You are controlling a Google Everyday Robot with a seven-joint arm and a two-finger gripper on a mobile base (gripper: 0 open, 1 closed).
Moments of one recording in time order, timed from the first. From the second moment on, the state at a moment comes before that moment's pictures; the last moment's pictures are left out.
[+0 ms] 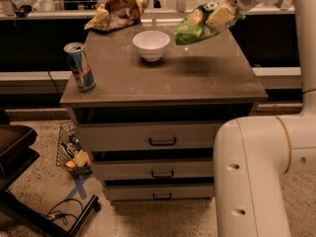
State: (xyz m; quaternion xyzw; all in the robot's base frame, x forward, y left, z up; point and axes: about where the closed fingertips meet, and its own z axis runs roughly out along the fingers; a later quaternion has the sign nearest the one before) arm 0.763 -0.190 0.969 -0.54 0.75 0.02 0.38
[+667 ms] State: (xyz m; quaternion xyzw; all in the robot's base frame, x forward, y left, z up) arm 0.715 -0.222 1.026 -0.53 0.78 -0.01 0.34
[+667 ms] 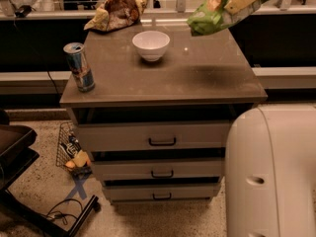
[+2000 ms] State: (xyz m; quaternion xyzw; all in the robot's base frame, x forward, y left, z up) arm 0.685 -0.242 1.053 -0.50 0.80 -0.02 0.33
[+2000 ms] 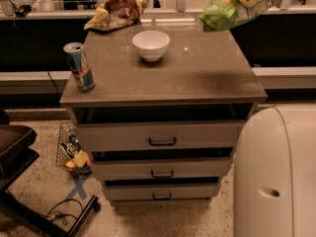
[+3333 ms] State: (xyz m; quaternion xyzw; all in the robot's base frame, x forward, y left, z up) arm 0.633 -0.250 1.071 -0.35 0.84 0.19 0.38
